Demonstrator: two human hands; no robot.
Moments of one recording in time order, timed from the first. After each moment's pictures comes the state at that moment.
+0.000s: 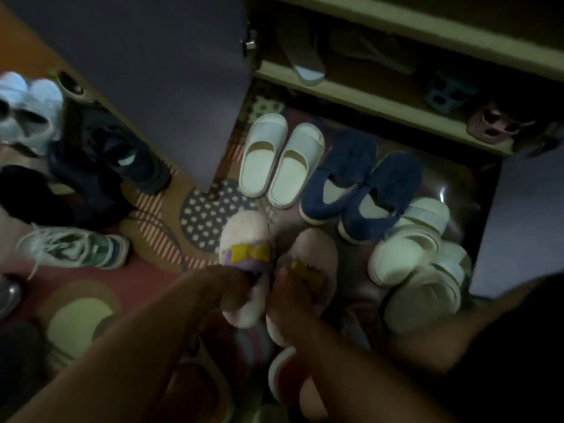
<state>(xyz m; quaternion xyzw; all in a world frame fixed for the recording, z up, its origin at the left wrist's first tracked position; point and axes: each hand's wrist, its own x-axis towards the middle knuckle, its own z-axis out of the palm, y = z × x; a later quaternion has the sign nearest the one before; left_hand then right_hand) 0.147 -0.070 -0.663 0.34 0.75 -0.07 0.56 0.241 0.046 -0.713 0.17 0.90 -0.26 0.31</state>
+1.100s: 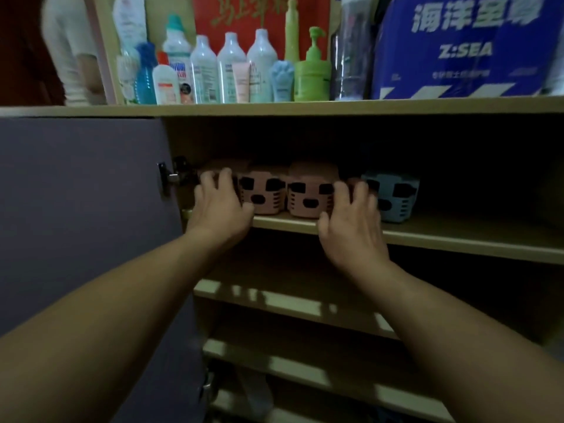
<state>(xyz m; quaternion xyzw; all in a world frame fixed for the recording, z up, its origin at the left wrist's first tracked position) -0.178 0.146 -0.195 0.16 0.91 0.29 -0.24 -0.085 0.342 -0.228 0.15 0.88 -0.09 -0.43</state>
